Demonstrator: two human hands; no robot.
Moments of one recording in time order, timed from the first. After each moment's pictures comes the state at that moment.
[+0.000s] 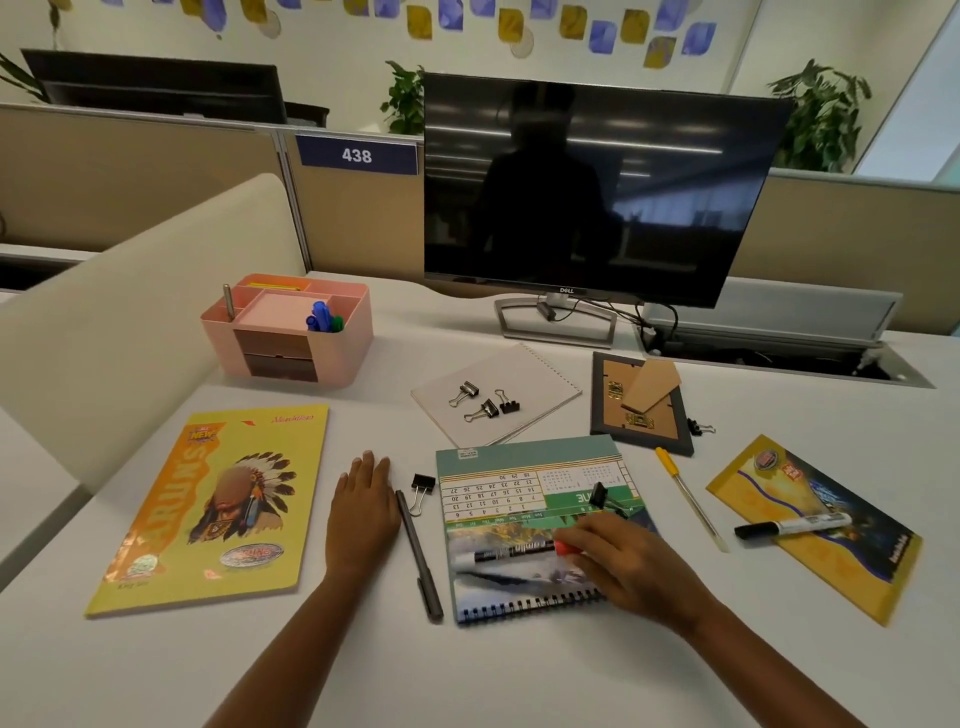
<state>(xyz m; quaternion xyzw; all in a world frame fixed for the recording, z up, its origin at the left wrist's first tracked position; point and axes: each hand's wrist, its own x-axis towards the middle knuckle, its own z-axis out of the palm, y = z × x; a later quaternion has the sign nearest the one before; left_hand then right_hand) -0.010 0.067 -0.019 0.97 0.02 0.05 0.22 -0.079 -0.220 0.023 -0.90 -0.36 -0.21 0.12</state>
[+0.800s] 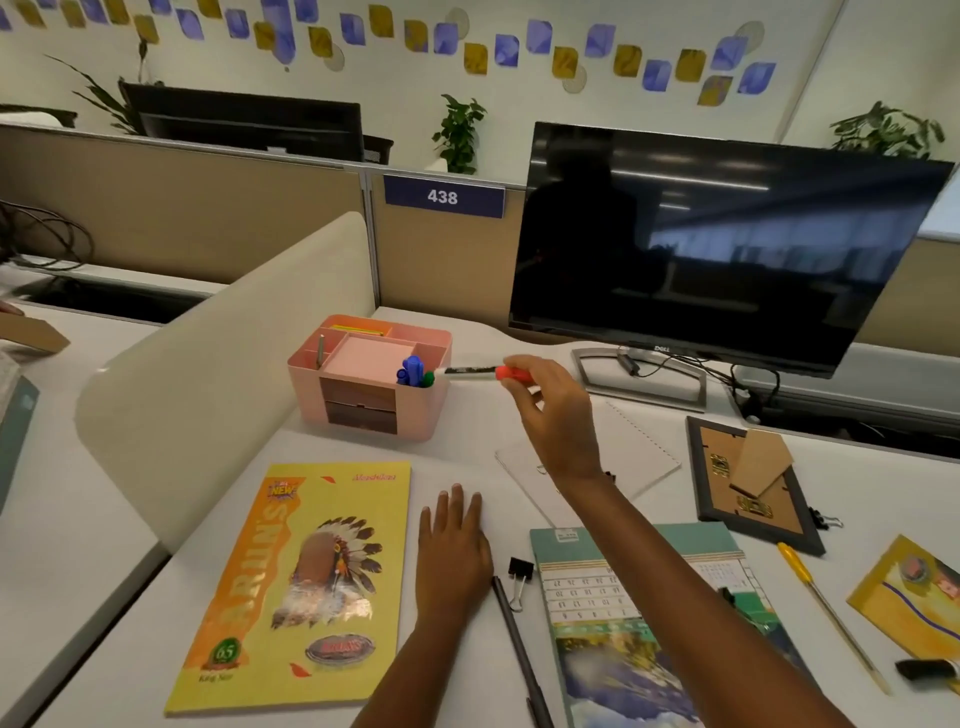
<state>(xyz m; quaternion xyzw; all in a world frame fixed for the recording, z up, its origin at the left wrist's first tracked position) 0.041 0.079 -0.021 0.98 -0.01 0.04 0.18 0.096 -0.025 0.118 -0.84 -0.19 -0.35 0.37</state>
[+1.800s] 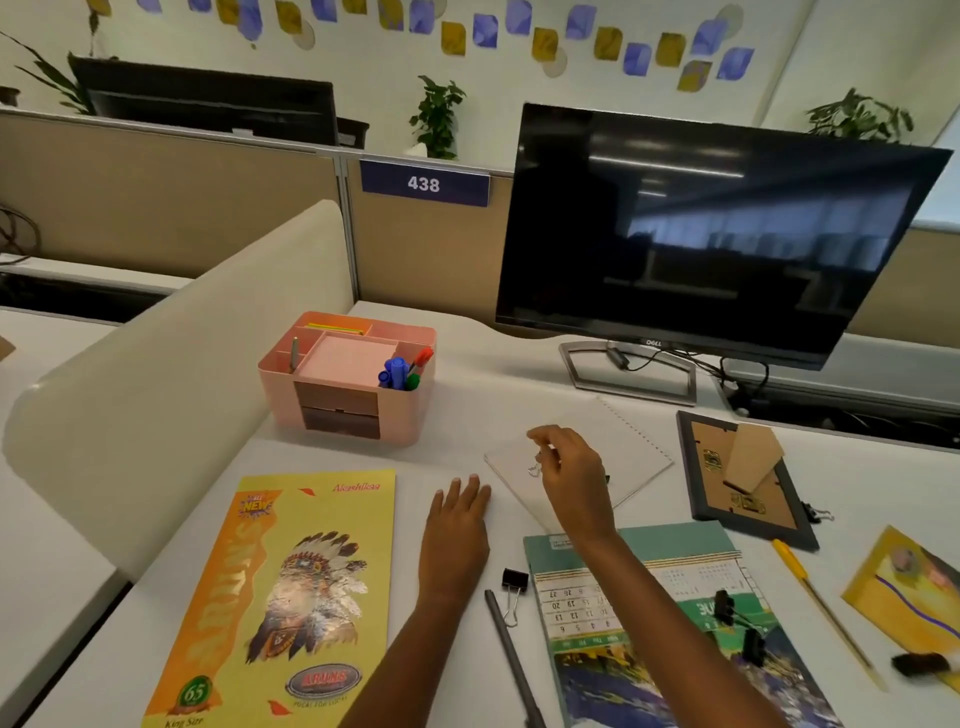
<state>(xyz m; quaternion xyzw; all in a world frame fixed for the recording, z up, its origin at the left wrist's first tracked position) 0.076 0.073 -0.015 0.98 -0.10 0.03 0.18 0.096 -0.059 0.044 -0.90 -0.06 -0.23 0.37</state>
